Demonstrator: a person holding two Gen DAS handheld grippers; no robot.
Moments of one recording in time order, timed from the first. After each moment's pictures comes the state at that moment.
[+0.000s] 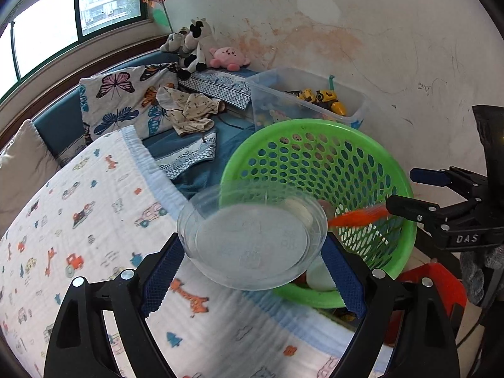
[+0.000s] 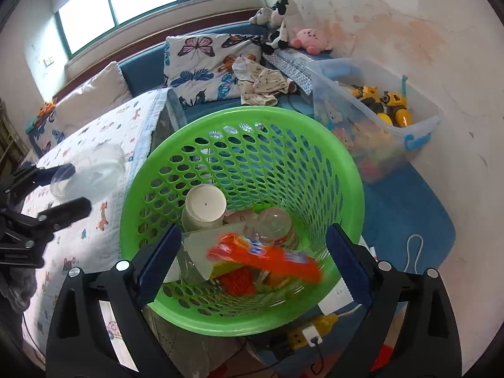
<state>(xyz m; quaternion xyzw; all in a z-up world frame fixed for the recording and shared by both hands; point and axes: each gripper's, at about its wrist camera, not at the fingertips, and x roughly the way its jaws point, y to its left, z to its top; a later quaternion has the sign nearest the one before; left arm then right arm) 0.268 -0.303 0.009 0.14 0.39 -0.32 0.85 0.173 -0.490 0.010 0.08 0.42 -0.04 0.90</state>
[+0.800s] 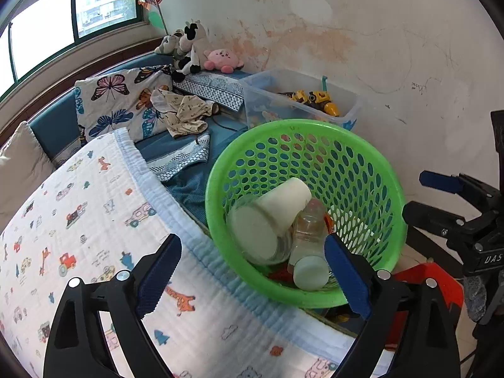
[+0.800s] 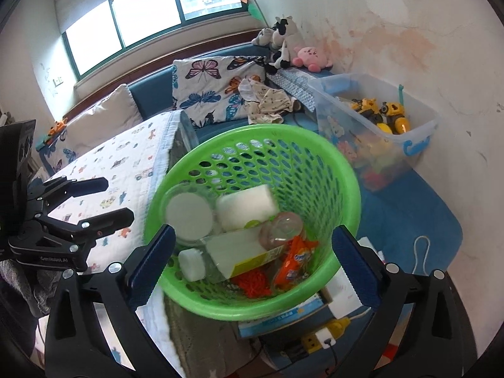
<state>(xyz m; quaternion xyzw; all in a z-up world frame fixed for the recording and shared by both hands) 0.254 -0.304 0.012 0.13 0.39 -0.33 0.85 0.142 -0.479 0.028 0.11 0.37 -0.03 0.92</state>
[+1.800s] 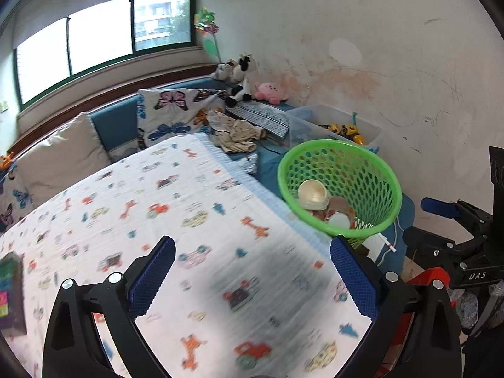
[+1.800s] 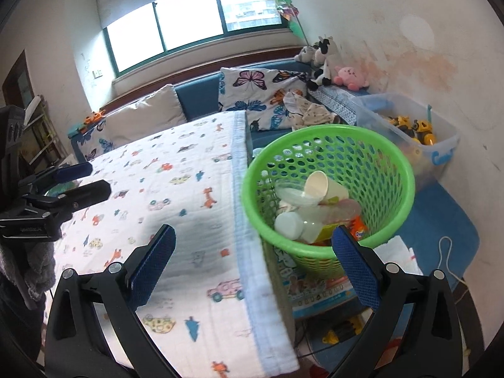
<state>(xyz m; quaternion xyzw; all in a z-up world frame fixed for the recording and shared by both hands) 0.159 -0.151 0.058 0.09 0.32 -0.25 0.91 0.071 -0.364 0.047 0.08 0.32 0.02 0.94</state>
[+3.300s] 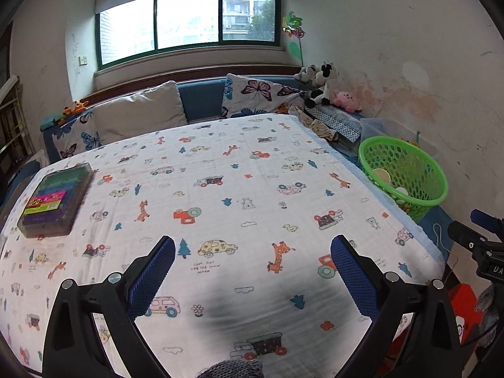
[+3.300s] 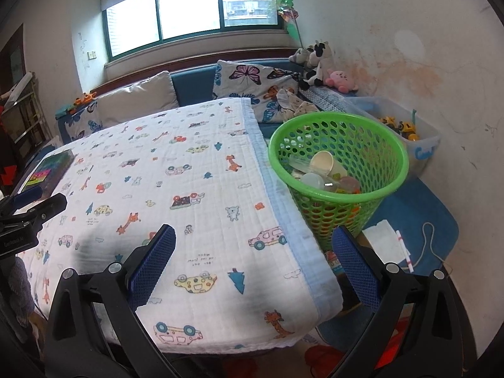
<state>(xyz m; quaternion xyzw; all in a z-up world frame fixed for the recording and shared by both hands) 0.071 -0.032 0.022 0.03 0.32 -0.09 0.94 0.018 -0.284 0.030 0.04 0.33 -0.02 0.94</state>
